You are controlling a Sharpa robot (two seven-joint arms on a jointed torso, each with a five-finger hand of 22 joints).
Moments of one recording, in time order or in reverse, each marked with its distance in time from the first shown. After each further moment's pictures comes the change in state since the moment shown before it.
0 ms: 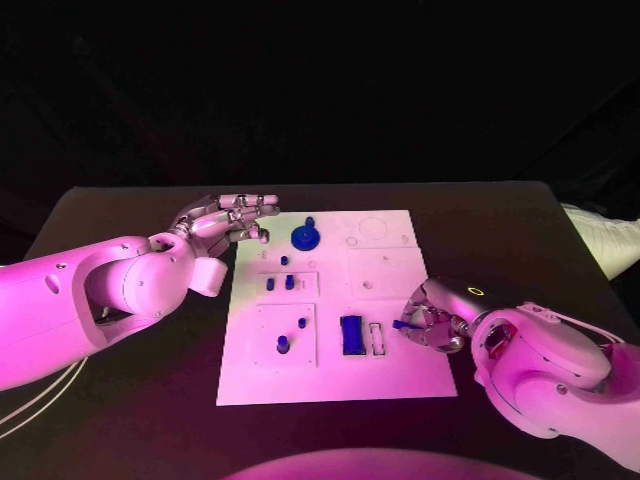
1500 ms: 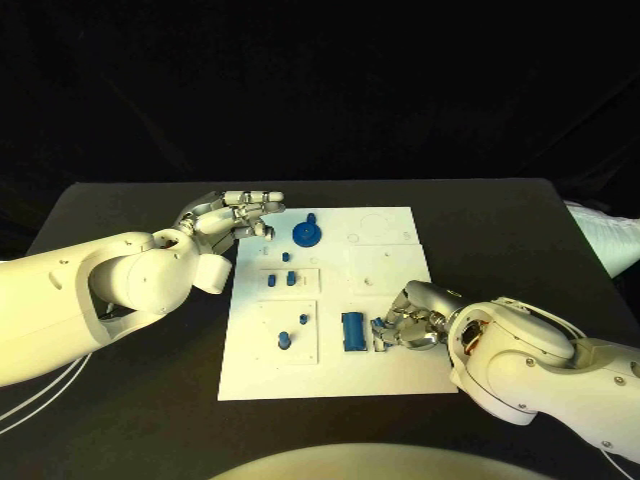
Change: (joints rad) left arm 0.000 0.000 0.000 0.016 0.000 0.002 -0.002; left_hand 0.000 0.000 0.000 0.000 0.000 0.000 0.000 0.000 0.000 -0.004 -0.003 0.004 0.000 0.000 0.001 0.000 -0.002 0.000 0.000 0.000 0.000 0.000; right arm 0.003 0.101 -0.001 -0.071 0.192 0.010 -0.006; right_hand -0.166 -0.001 -0.033 0.071 0.125 0.036 -0.015 0.011 0.037 0.032 -0.021 -0.012 0.002 0.003 -0.004 0.006 0.000 -0.015 0.000 -0.007 0.008 0.000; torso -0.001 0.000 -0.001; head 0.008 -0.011
